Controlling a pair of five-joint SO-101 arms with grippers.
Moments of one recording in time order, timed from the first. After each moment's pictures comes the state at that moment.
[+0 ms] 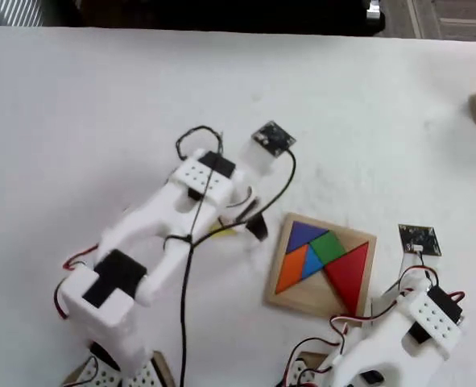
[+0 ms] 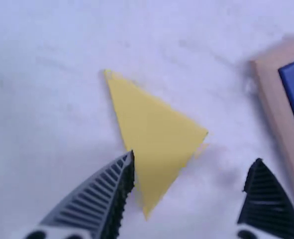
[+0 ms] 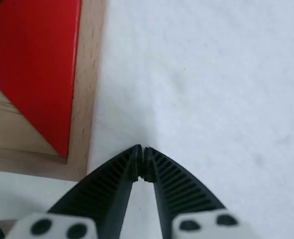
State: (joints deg) left arm 26.7 14.8 14.5 59.2 -12.1; right arm 45.5 -45.9 75.5 60.0 46.6
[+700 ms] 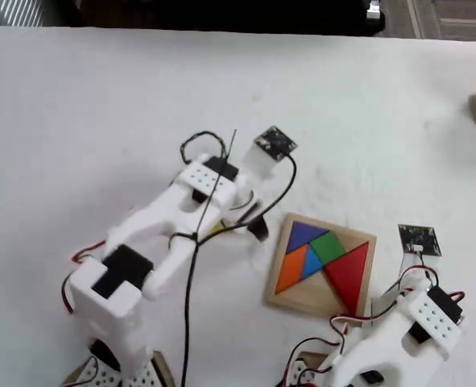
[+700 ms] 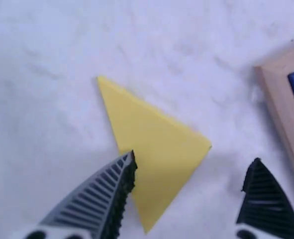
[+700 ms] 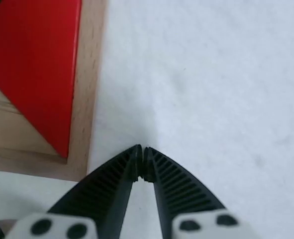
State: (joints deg) left arm 26.9 19.2 14.0 56.1 -12.2; right arm 45.5 -45.9 75.5 60.0 46.9
